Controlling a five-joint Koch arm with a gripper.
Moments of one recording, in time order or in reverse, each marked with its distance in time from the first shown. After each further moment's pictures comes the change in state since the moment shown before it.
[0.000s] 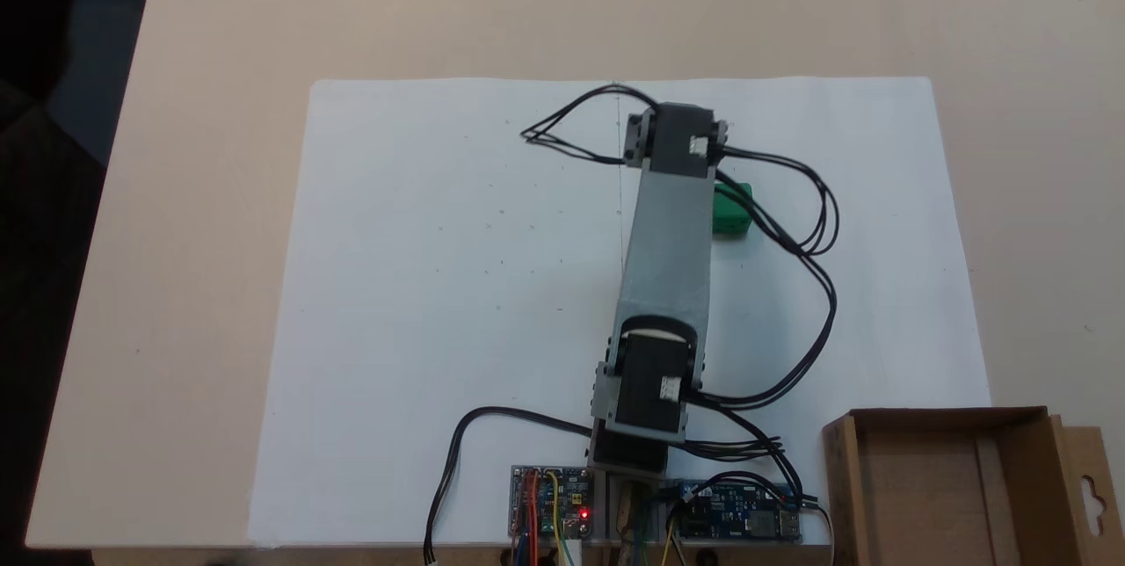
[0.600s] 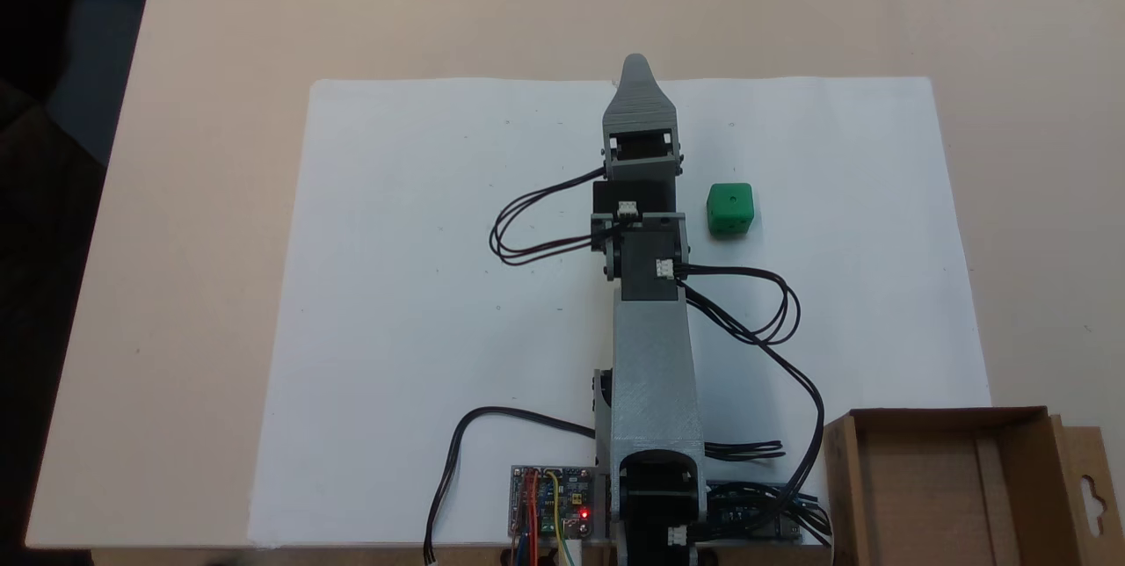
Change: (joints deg) arm -9.8 29.4 33.5 -54.2 -1.6
